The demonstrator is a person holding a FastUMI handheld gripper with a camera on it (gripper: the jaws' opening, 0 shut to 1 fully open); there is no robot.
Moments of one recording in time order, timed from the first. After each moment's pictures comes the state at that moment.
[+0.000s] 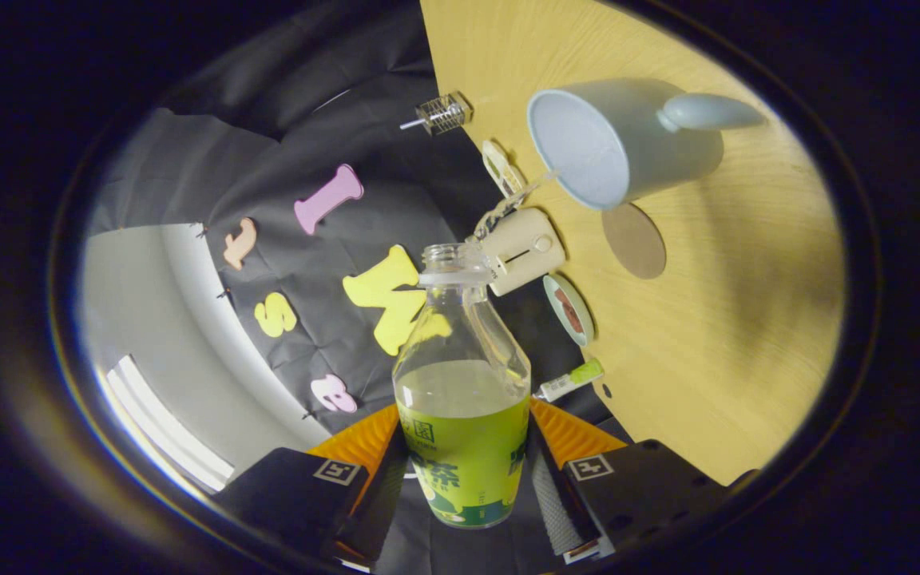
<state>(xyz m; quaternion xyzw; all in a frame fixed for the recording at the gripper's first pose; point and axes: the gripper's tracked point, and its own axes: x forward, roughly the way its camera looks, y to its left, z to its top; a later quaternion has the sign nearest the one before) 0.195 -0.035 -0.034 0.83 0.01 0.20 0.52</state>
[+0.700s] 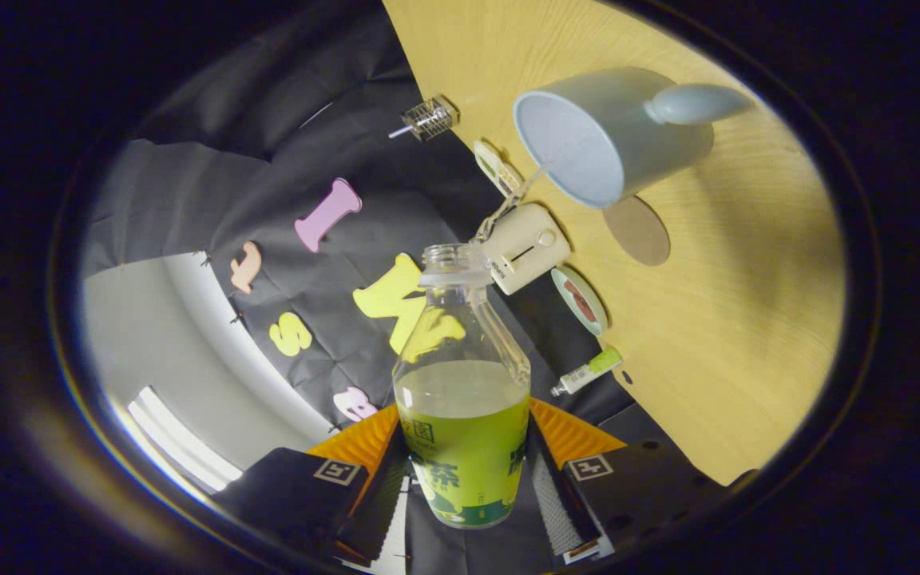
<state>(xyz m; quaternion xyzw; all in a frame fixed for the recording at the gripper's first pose) 0.187 -0.051 -0.027 0.86 0.00 0.21 0.47</state>
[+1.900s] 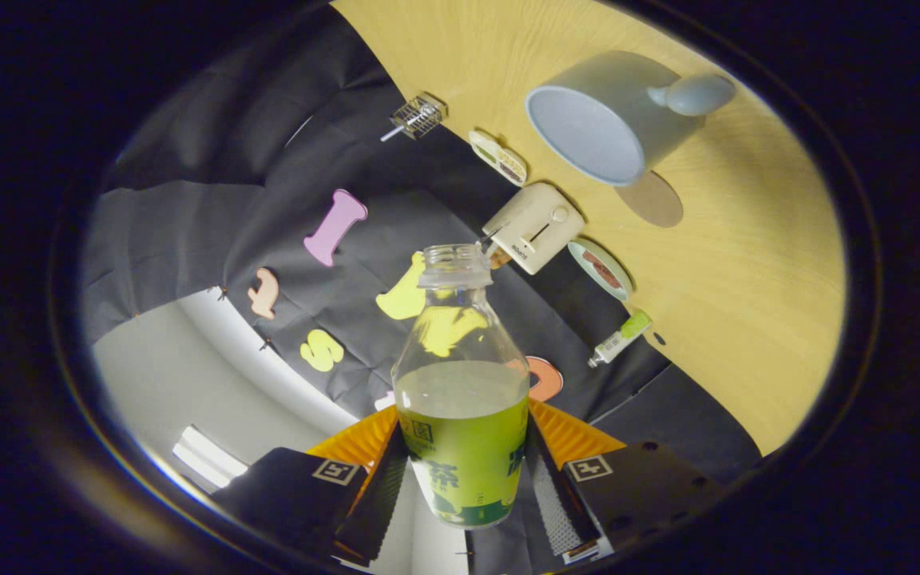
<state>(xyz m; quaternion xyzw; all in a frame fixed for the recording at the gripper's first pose) 0.165 -0.077 0.006 0.89 -0.01 0.26 0.38</state>
